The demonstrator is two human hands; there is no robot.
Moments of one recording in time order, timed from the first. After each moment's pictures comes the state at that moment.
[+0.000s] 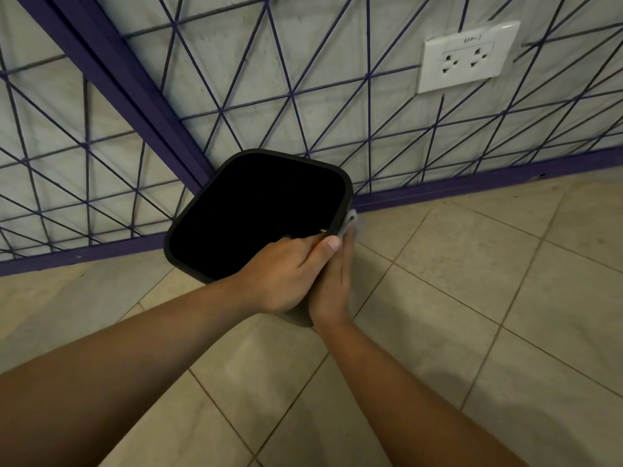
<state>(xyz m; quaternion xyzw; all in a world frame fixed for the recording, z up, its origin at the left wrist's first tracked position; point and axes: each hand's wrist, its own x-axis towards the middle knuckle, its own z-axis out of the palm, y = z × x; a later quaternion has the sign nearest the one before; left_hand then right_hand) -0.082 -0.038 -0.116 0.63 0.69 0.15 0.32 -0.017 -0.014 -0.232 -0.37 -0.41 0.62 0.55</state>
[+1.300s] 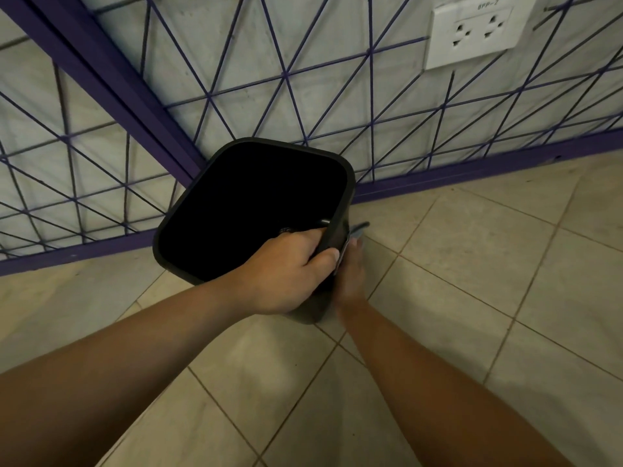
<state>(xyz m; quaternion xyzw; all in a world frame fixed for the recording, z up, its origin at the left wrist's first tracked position) -0.082 -0.032 -0.119 0.61 0.71 0.14 0.34 -0.016 0.020 -0.299 -0.48 -0.27 0.72 0.42</state>
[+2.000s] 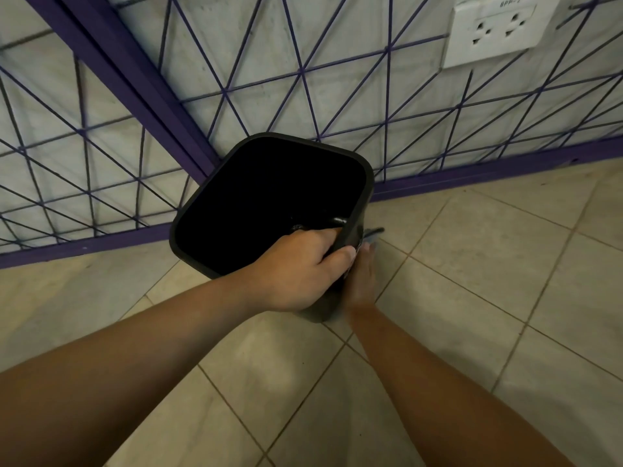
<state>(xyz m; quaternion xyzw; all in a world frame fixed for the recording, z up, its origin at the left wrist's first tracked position) -0.081 -0.034 -0.114 0.60 0.71 0.13 0.35 -0.009 0.010 -0.292 -0.50 -0.31 0.68 0.44</state>
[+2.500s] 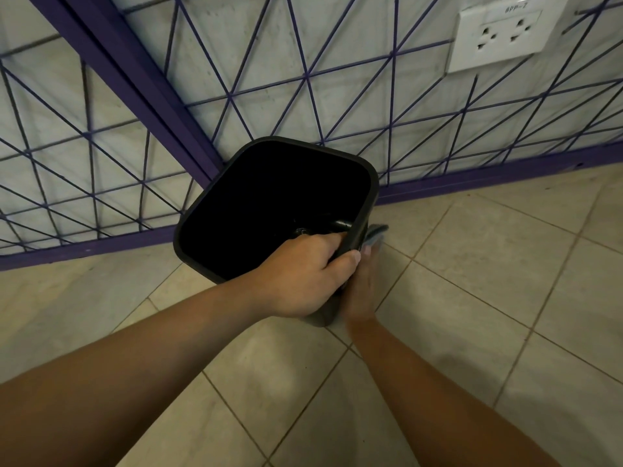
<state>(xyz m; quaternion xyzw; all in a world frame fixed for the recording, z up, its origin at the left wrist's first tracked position) -0.079 -0.035 -0.110 0.61 0.70 0.13 0.35 -0.013 0.000 -0.277 -0.46 -0.37 0.67 0.45</state>
